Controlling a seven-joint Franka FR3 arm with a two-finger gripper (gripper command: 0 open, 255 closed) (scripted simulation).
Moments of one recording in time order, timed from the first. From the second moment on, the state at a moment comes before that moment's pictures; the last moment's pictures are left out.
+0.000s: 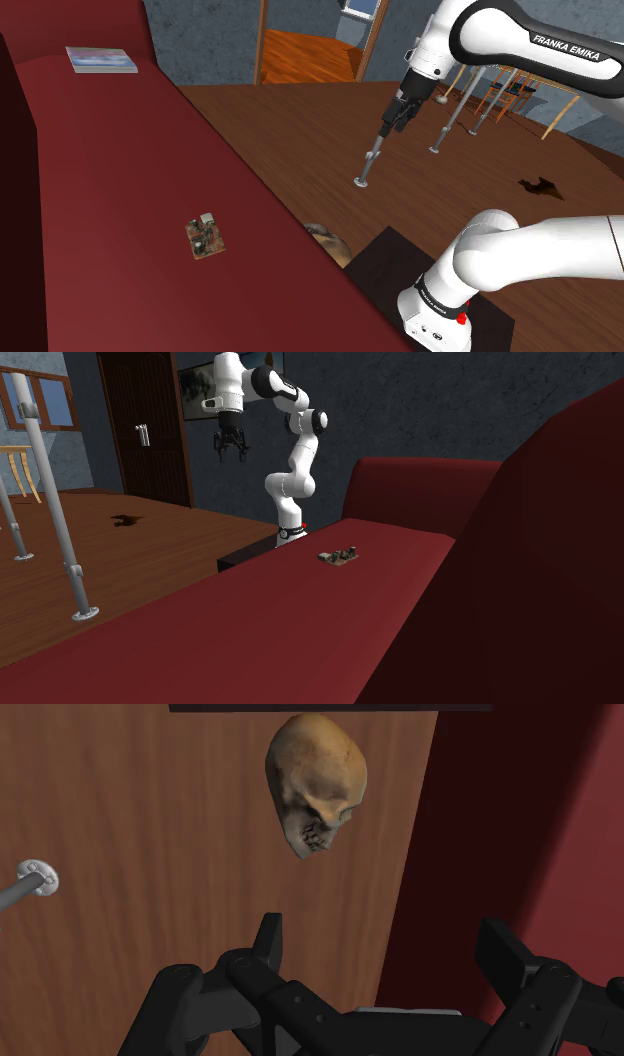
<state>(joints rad) -0.01 -0.75 -0.04 -2.30 0.02 1.63 -0.03</state>
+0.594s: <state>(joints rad) 0.05 -0.65 0.07 -2.32 0.11 1.73 0.09</state>
